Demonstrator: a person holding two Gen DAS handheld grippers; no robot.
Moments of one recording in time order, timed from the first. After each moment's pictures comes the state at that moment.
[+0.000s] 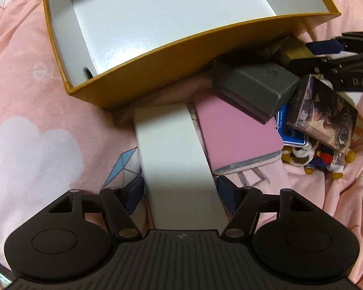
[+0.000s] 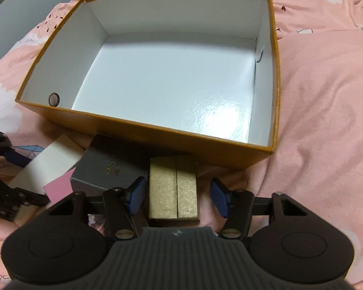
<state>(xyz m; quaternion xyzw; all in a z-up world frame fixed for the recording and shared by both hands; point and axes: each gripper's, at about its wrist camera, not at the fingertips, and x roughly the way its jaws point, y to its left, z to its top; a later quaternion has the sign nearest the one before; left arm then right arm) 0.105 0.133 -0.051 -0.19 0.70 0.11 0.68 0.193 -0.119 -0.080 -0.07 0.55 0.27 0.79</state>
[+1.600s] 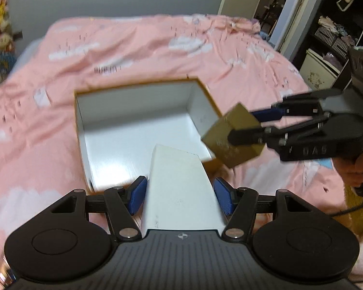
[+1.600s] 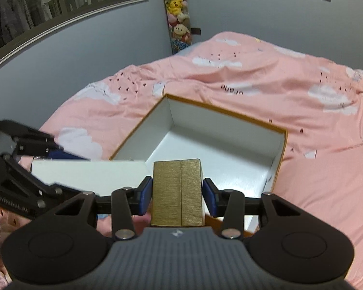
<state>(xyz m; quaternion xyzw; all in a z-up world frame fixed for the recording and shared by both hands) 0.076 0.080 0.092 -0.20 0.40 0.17 0.88 0.144 -0.124 0.072 -0.08 0.37 0.38 0.84</state>
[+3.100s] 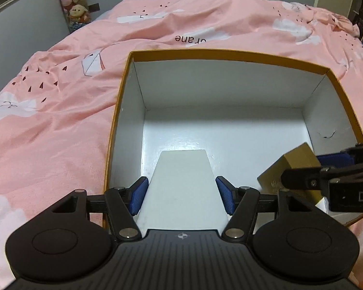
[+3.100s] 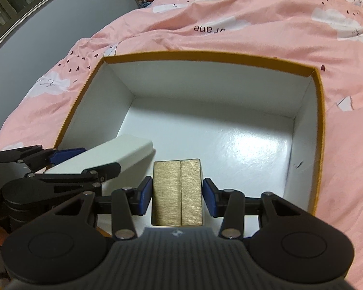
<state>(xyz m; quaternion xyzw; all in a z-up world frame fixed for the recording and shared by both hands) 0.150 0.150 -0.034 -0.19 0.45 0.34 0.81 0.273 -0.068 -0.048 -0.02 0.51 0.33 0.80</state>
